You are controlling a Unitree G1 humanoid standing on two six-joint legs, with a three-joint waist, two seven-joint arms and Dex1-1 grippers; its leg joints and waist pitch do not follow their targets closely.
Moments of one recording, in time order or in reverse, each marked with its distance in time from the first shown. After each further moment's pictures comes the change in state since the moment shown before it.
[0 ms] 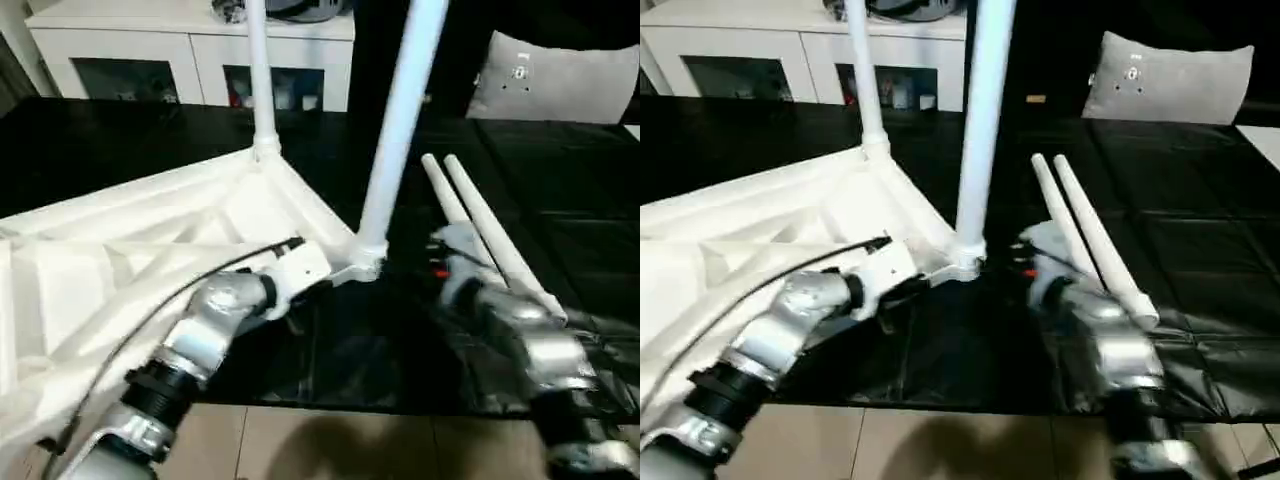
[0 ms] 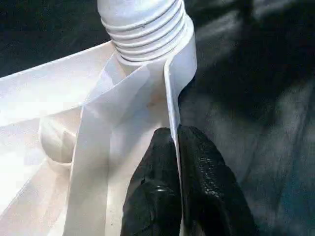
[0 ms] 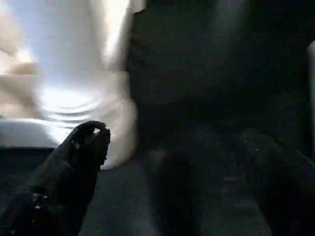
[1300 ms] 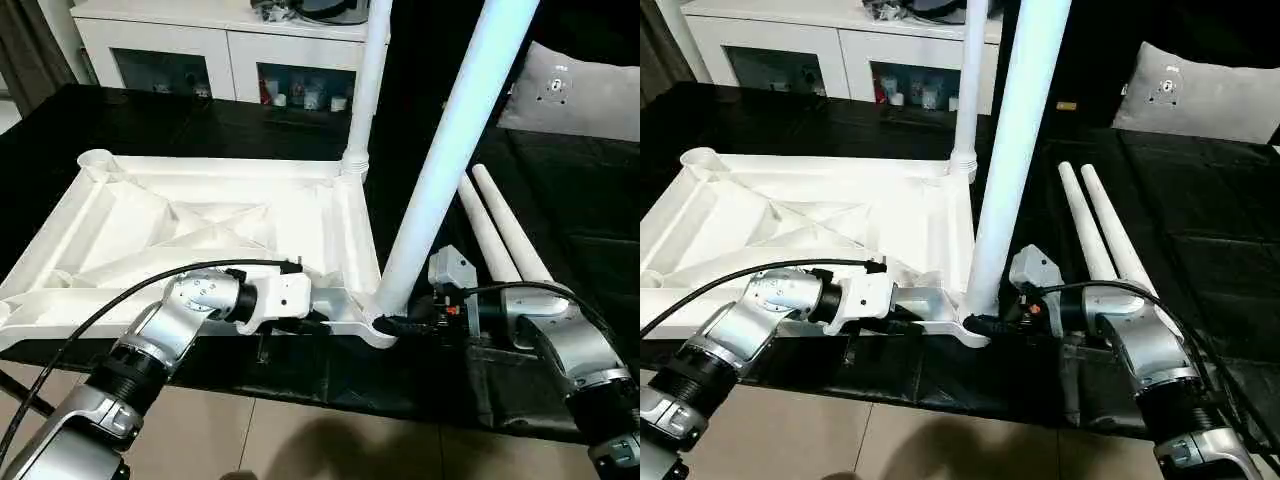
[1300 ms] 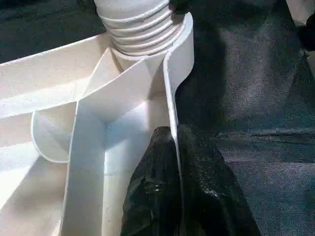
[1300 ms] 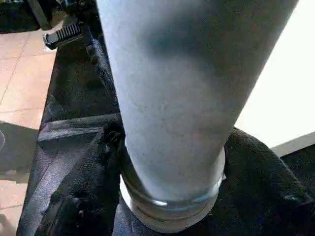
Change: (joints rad) left arm -0.051 0.114 -0.088 0.093 -0.081 -0.312 -0.429; right arm -0.027 -0.167 0.192 0.043 0.062 -0.162 0.664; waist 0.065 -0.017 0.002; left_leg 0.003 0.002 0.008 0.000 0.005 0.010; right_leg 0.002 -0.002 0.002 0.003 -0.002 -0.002
